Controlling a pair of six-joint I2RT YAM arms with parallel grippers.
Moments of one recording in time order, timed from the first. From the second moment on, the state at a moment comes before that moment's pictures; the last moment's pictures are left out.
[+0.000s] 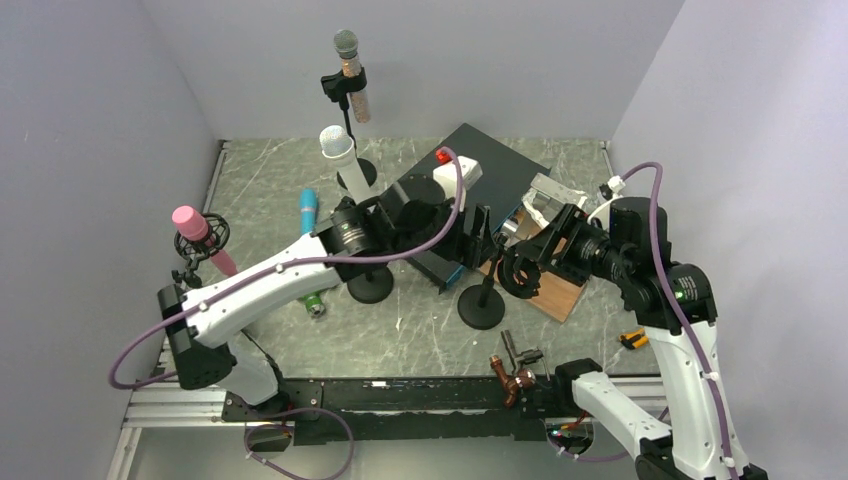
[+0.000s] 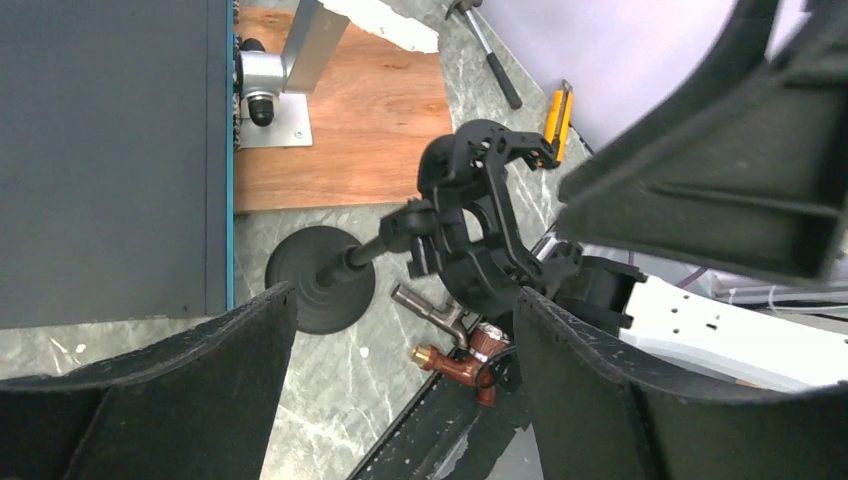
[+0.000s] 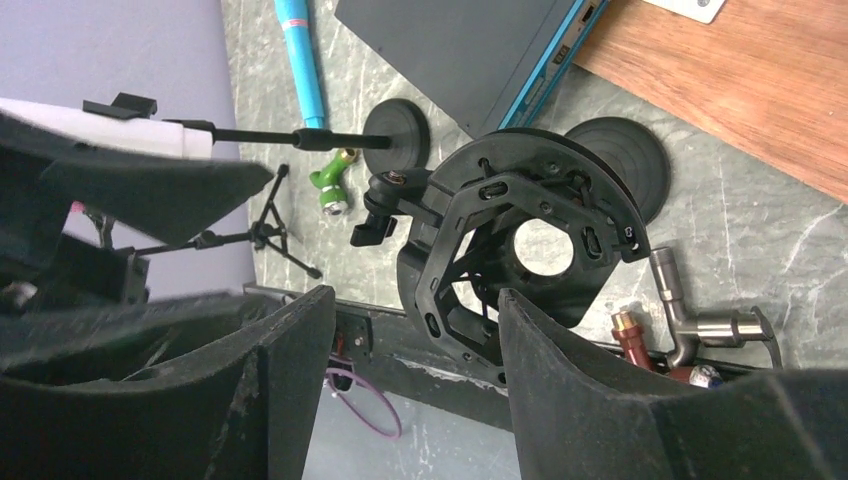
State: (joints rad) left arm -1.09 1.47 1.61 -0.54 -0.06 -0.49; right arm 0.23 0.85 1.33 -1.13 -0.27 0.75
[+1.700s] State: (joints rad) left arm -0.95 1.73 1.39 -0.19 0.38 -0.66; right arm 0.23 0.85 0.97 -0.96 -0.31 0.66
